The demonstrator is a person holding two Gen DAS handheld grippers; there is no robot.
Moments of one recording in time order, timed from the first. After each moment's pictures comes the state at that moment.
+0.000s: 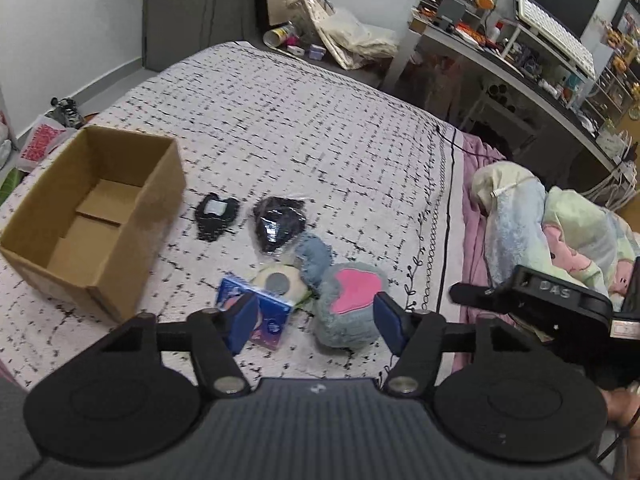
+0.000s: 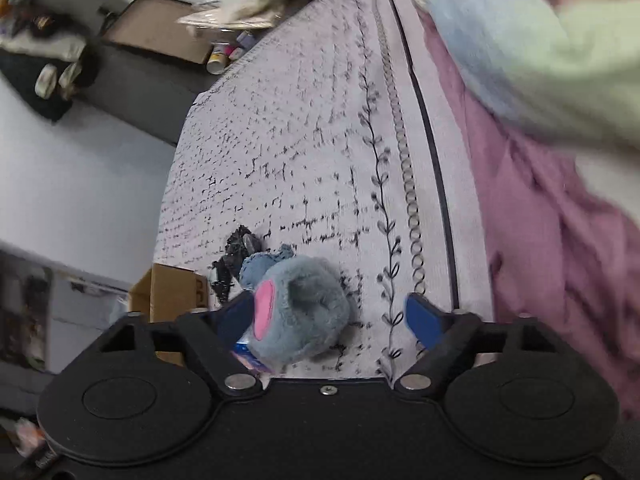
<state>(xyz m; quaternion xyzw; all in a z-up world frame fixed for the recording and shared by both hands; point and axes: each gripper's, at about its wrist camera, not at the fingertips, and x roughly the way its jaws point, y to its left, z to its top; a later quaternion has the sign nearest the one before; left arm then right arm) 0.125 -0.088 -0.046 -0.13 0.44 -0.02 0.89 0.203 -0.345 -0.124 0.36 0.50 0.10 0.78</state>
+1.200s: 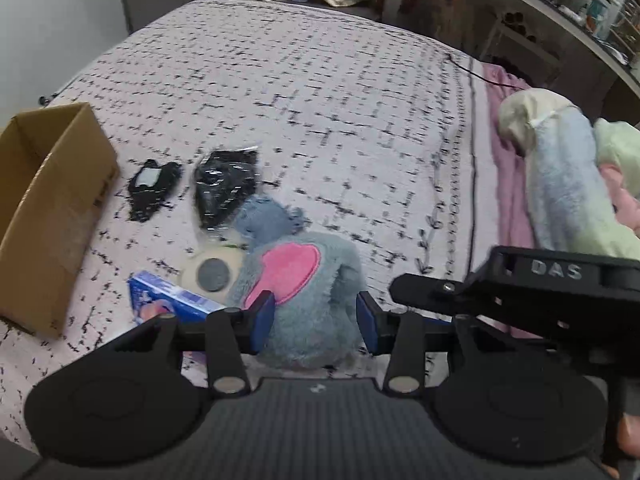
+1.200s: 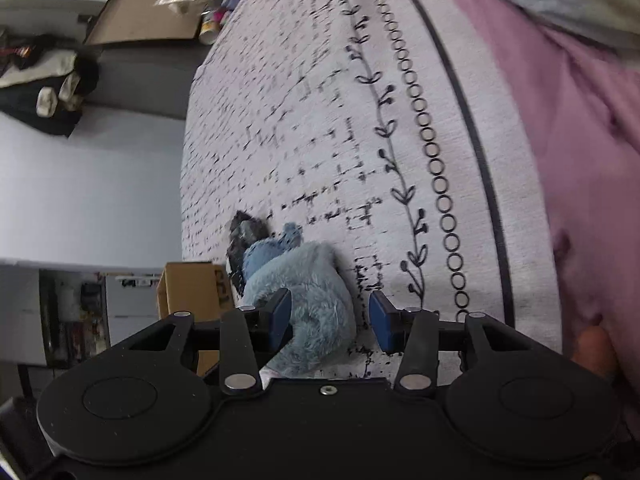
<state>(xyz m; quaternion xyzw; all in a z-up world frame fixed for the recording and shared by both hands) 0.191 -0.152 -0.124 -0.07 0.50 0.01 0.86 0.244 -0.346 -0.187 0.43 0.54 0.16 0.70</state>
